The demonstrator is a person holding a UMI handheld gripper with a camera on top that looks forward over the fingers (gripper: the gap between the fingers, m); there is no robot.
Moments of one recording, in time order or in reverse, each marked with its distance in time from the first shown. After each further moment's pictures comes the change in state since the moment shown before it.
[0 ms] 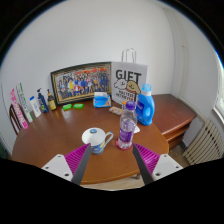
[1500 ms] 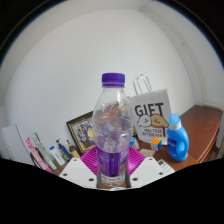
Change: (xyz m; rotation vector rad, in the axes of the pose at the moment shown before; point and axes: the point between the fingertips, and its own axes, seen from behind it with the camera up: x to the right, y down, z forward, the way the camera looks) arm -0.041 -0.183 0.084 0.386 -0.342 0.246
